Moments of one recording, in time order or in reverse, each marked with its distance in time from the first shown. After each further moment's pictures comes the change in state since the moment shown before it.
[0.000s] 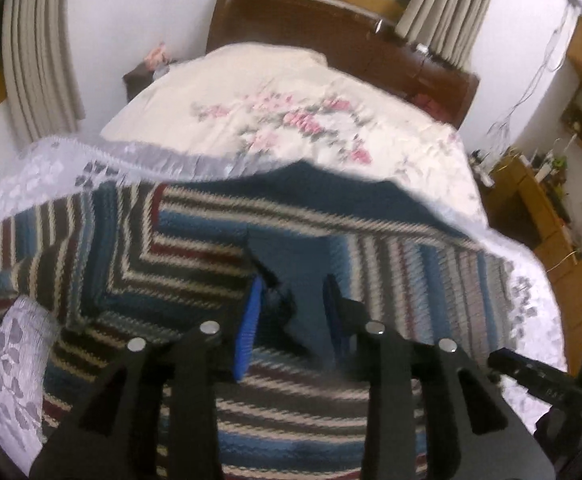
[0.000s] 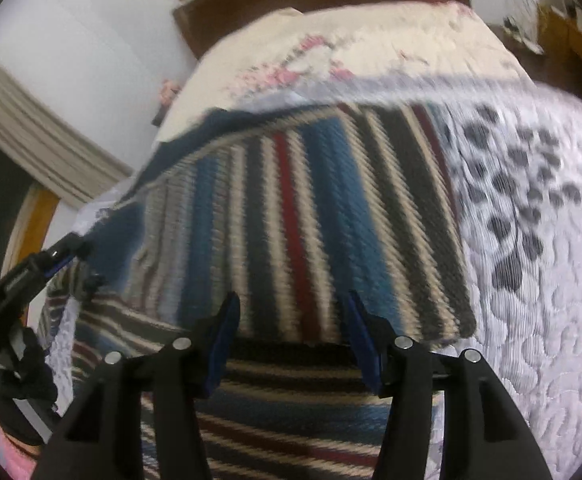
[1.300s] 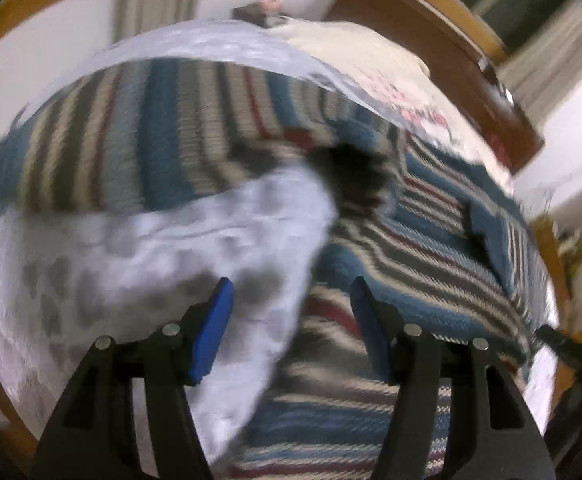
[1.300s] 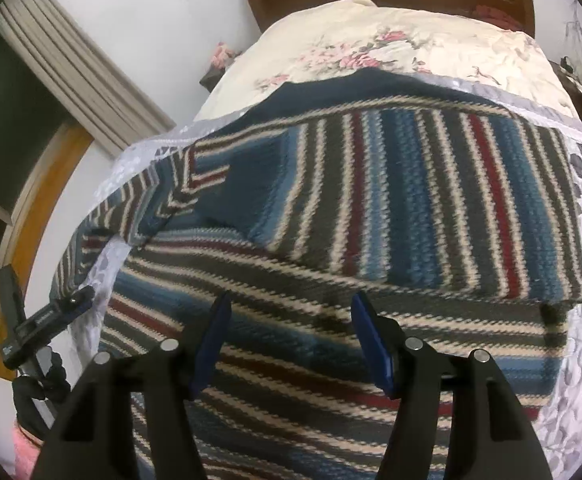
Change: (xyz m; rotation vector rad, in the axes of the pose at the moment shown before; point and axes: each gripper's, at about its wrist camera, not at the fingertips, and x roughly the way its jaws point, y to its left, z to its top) left arm -0.074 0.258 -0.103 -0.396 0.091 0.070; right arm 0.026 0.134 -0.042 -0.168 0.076 0.044
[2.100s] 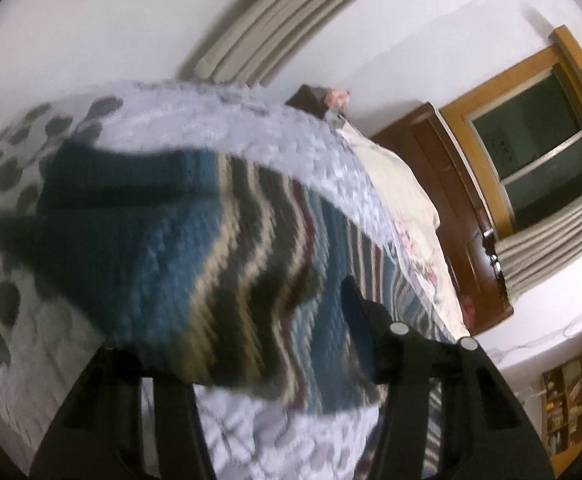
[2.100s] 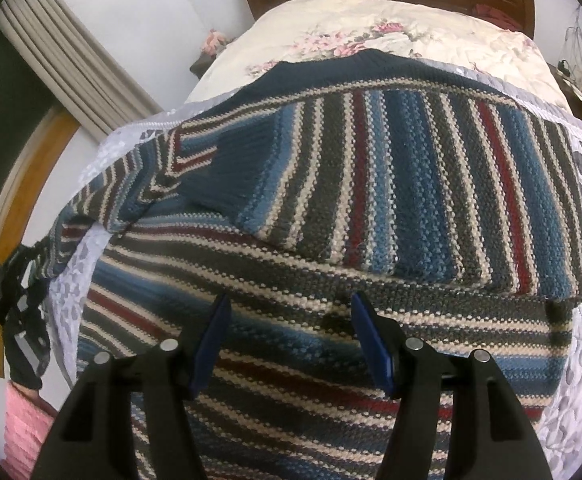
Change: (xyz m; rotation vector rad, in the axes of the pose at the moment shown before) left arm -0.004 0.126 0.071 -0.410 -0.320 -0.135; right arm 0.021 0.003 -0.004 -0.016 0.035 -0.061
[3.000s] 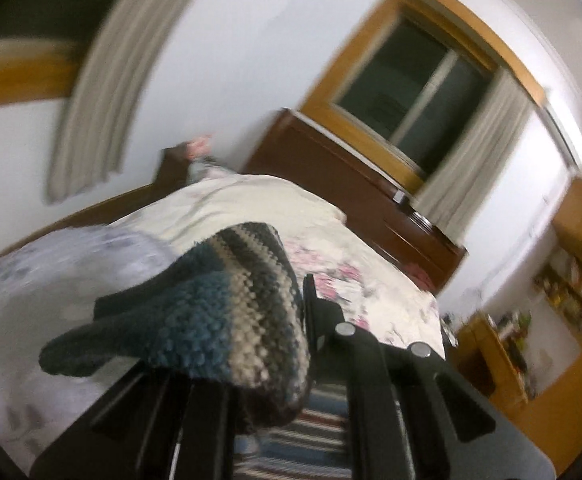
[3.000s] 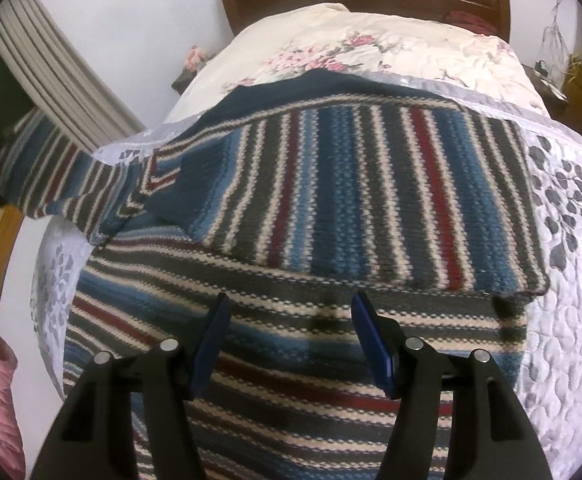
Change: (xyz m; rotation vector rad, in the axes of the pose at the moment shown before) left arm -0.023 -0.261 -0.021 0.496 -0.112 -0.283; right arm -0.031 -0.040 -0.008 0.037 -0.062 -0.053
